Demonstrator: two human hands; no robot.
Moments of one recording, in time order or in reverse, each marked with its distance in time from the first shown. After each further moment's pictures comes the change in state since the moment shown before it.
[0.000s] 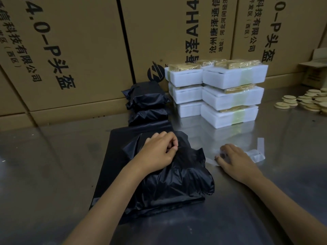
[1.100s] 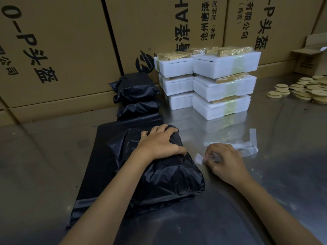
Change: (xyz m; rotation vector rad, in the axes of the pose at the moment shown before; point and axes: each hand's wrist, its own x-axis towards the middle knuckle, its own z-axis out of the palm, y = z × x) left_hand 0.043 0.019 0.021 0.134 -0.310 -0.229; right_hand -0.024 -0.022 0.002 0.198 0.099 0.038
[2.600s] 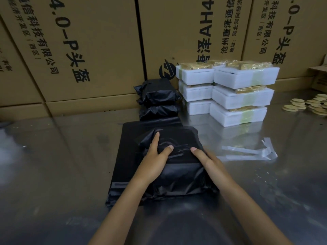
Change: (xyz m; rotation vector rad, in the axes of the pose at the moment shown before) left_hand -0.088 -0.060 0.028 -0.930 0.211 -0.258; right_hand -0.036 -0.122 0.013 0.827 -0.228 0.428
